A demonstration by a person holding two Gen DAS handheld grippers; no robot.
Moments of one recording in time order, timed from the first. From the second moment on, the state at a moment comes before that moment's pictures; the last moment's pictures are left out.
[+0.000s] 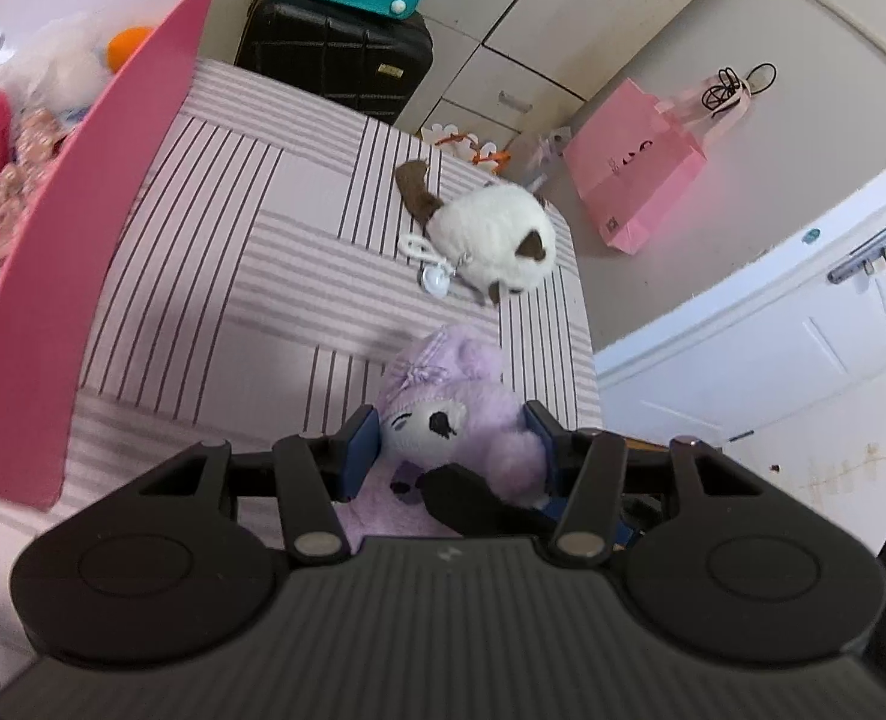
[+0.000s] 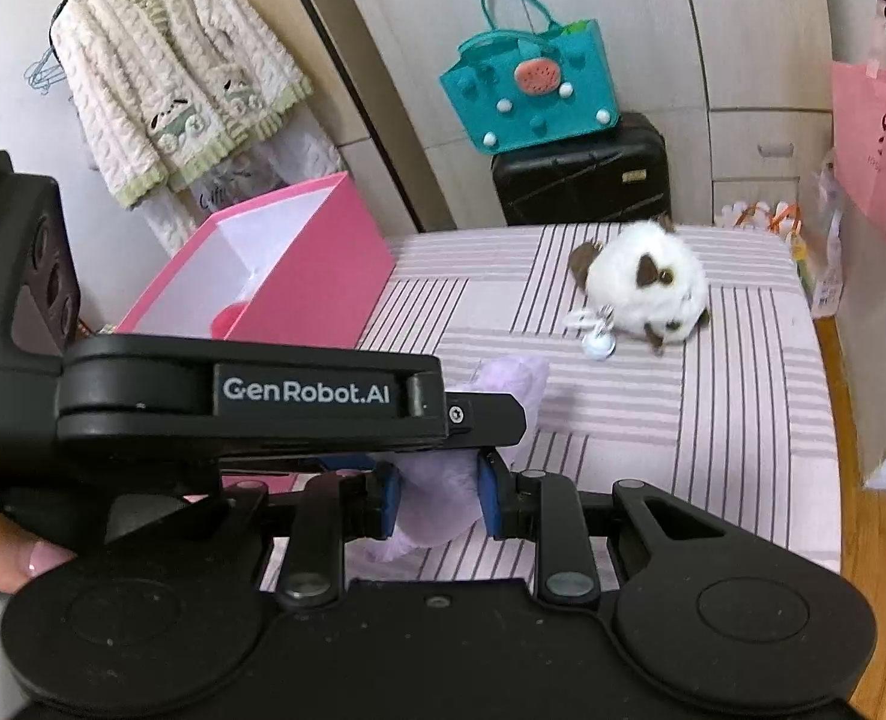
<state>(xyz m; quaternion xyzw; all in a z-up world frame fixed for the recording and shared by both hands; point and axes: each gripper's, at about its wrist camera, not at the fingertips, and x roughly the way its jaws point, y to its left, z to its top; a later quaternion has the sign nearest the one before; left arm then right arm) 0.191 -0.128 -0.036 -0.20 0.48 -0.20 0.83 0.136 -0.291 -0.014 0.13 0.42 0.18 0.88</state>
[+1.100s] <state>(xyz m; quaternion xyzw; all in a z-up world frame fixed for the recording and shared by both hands) 0.079 0.024 0.018 -0.23 0.52 -0.19 0.80 0.059 -0.170 0.053 0.10 0.48 0.33 0.81</state>
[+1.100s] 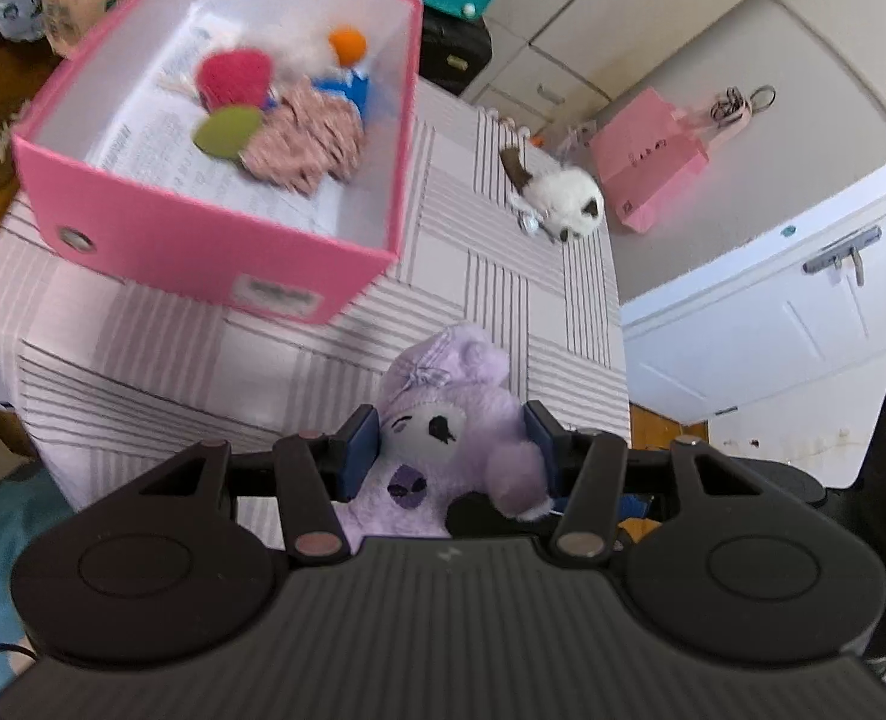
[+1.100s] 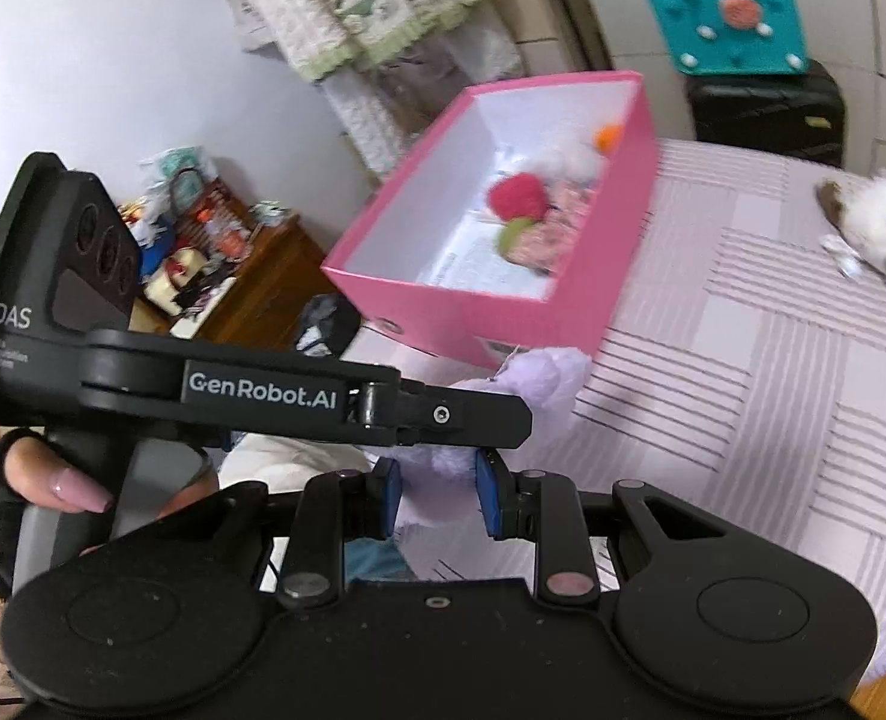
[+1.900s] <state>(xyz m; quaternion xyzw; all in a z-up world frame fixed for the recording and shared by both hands) 0.211 0.138 0.059 -0.27 0.41 -0.16 0.86 0.212 -0.083 0.073 0.08 0.35 0.38 0.85</state>
